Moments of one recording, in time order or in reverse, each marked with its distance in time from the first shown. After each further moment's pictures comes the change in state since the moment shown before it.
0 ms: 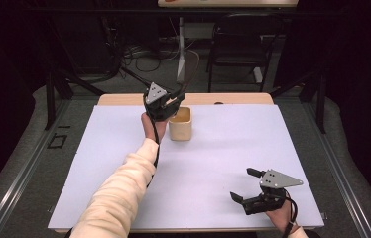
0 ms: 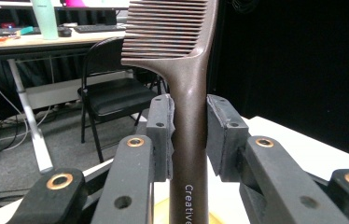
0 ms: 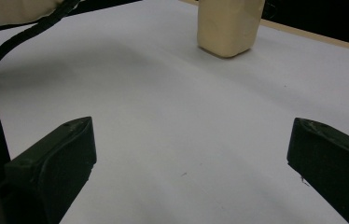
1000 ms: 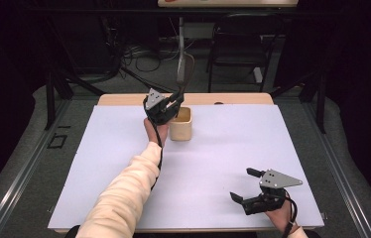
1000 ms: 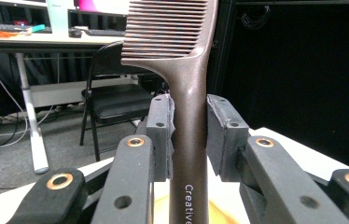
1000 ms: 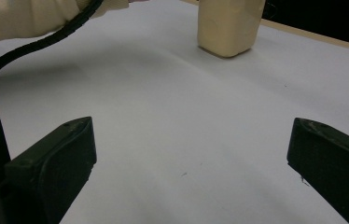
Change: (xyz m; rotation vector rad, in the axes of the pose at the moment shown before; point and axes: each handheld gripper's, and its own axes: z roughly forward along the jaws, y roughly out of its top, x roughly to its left) left arm 0.006 -0.026 0.007 -0.063 0.024 -0.071; right arm 0.000 0.000 0.000 0.001 -0.001 -0.005
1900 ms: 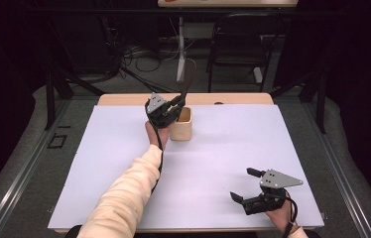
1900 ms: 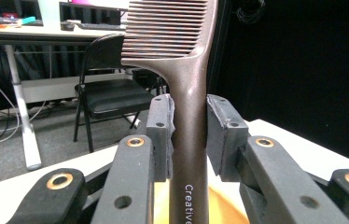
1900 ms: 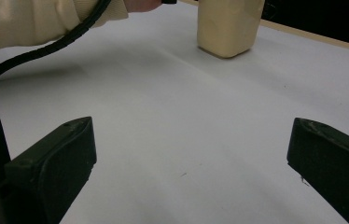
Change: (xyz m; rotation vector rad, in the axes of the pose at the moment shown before) left arm 0.000 -0.013 0.002 0.020 -0.023 0.004; right arm 0.000 0.000 0.000 -0.005 0.000 0.003
